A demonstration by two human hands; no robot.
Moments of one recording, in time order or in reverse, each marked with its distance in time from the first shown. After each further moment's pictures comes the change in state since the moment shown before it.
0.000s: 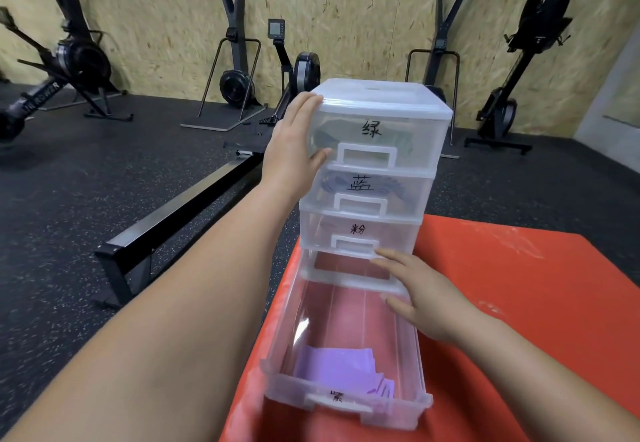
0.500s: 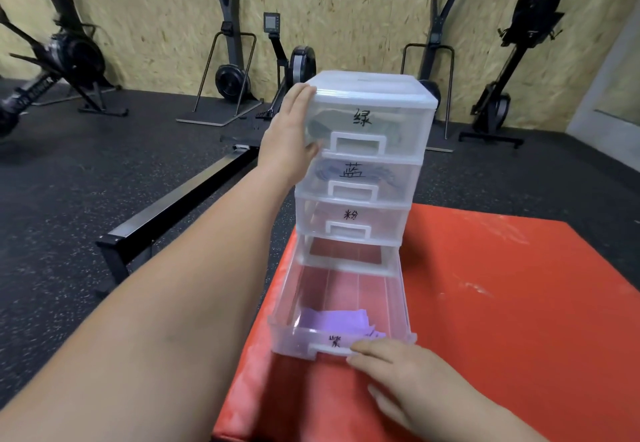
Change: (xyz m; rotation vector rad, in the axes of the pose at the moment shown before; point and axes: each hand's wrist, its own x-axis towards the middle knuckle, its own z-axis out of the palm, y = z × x) left_hand -0.002 0.006 -0.009 0.050 -0.086 -0.018; right_hand -0.117 -0.075 0.045 -0.071 -0.082 -0.292
